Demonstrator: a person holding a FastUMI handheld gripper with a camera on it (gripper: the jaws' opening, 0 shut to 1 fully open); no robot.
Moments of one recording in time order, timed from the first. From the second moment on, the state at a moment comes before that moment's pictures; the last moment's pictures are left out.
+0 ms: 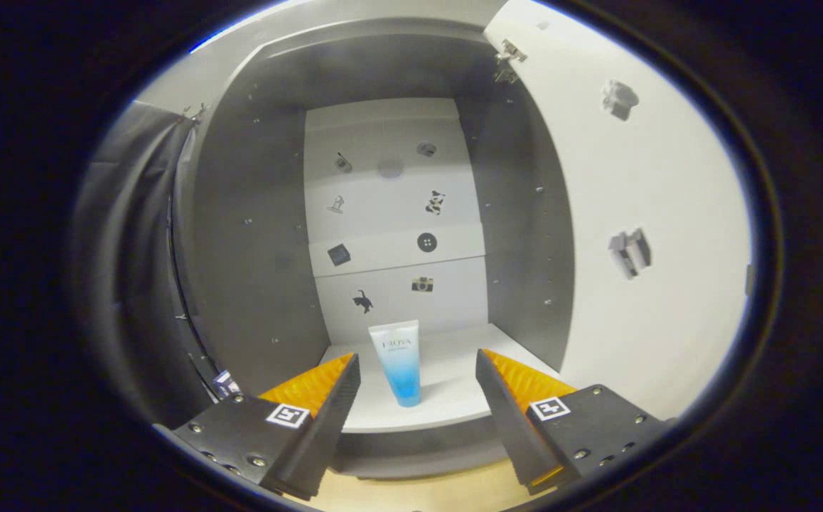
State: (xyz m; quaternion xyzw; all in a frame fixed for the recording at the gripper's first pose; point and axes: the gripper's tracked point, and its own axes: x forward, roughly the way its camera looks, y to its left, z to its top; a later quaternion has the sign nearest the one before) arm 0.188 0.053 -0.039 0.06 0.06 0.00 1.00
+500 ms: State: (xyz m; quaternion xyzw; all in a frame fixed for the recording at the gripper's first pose) arm 0.024 0.020 -0.007 0.05 0.05 -0.03 1.00
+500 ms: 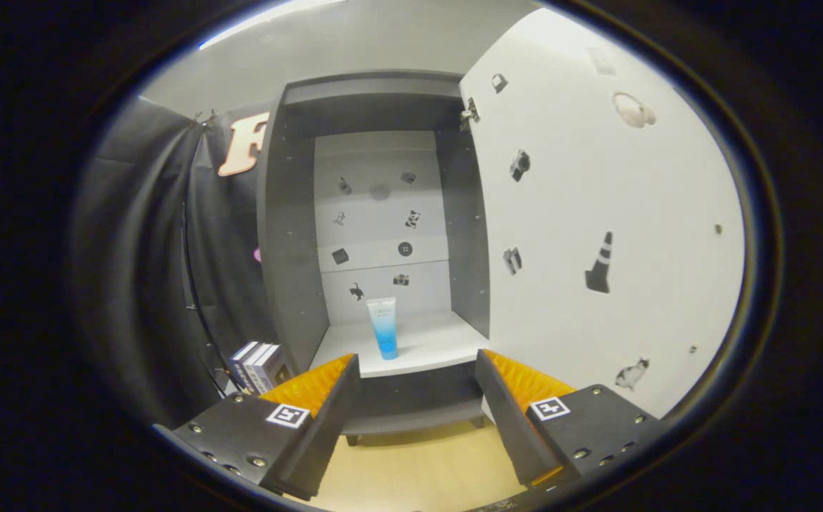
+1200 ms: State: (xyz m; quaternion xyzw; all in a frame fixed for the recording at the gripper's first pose) arm -0.115 -0.119 0.021 0.07 0.04 -0.12 0.99
